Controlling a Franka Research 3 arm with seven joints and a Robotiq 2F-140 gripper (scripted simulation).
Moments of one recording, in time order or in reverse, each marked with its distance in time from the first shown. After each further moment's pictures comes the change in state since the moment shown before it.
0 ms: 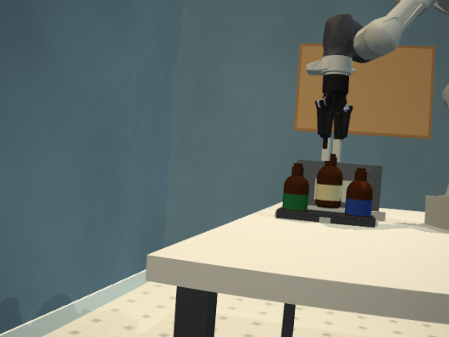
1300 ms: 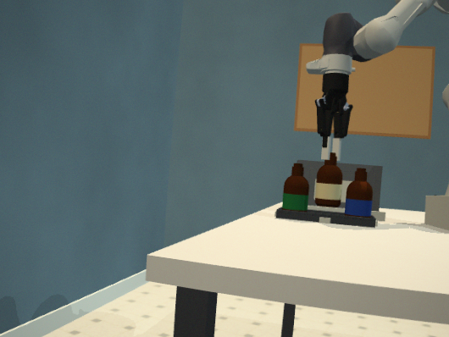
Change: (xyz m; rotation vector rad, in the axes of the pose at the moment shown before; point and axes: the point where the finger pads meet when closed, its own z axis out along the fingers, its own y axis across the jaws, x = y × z) arm 0.001 -0.001 -0.003 0.001 0.001 0.001
